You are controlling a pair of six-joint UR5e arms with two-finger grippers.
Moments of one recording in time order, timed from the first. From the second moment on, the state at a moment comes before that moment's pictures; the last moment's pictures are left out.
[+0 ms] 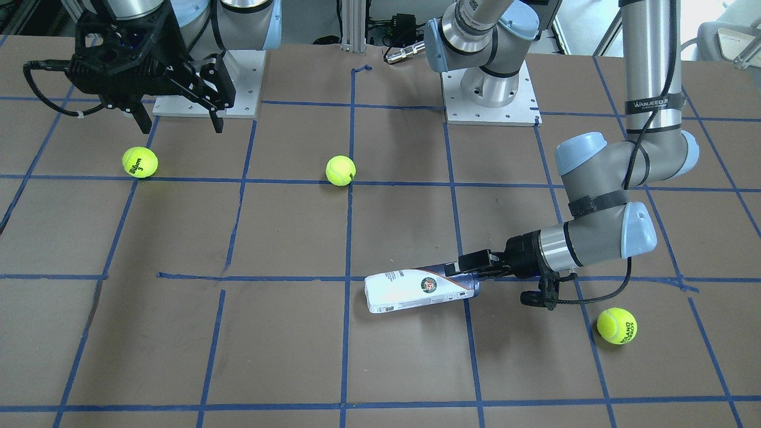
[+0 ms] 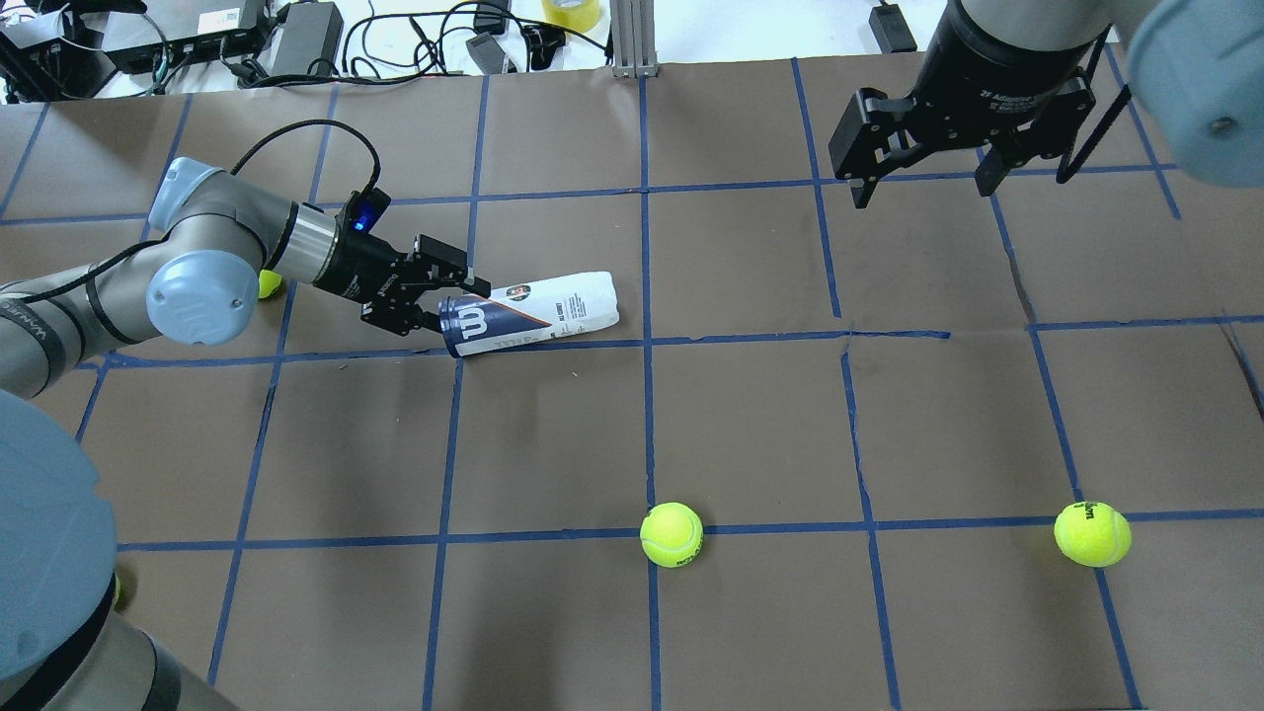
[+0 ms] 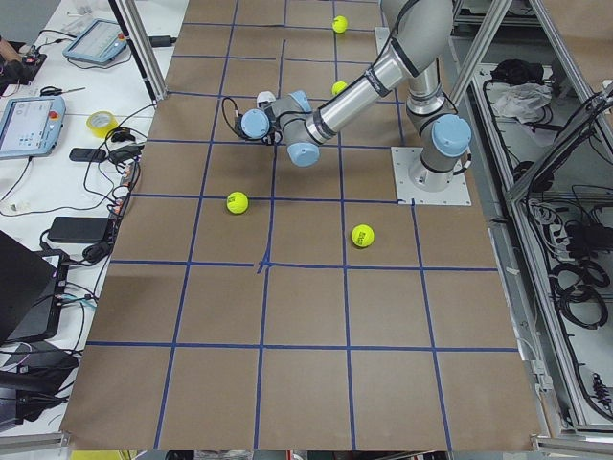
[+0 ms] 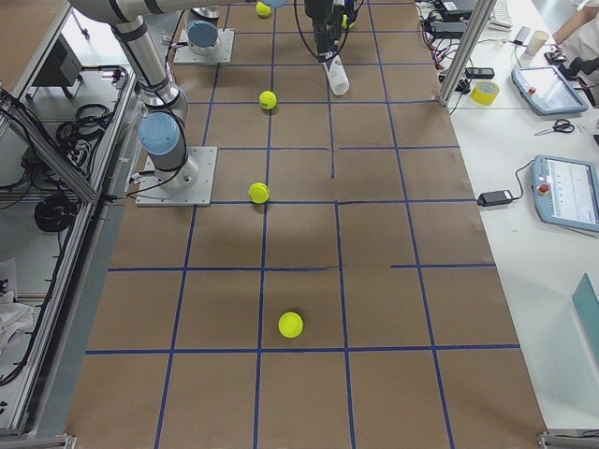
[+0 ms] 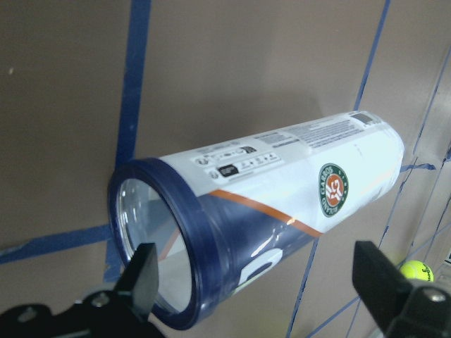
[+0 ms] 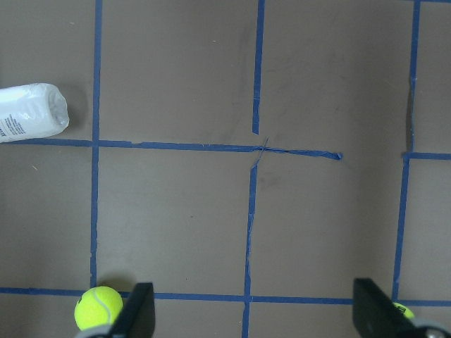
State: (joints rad) left arm -1.30 -2.01 -1.86 -1.17 0.84 0.22; right arm 1.63 -1.61 1.52 -1.57 -1.58 0.02
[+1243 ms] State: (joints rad) left arm -1.43 -1.94 -1.66 -1.23 0.95 -0.23; right arm 1.62 -1.61 1.53 -1.56 -1.58 0.03
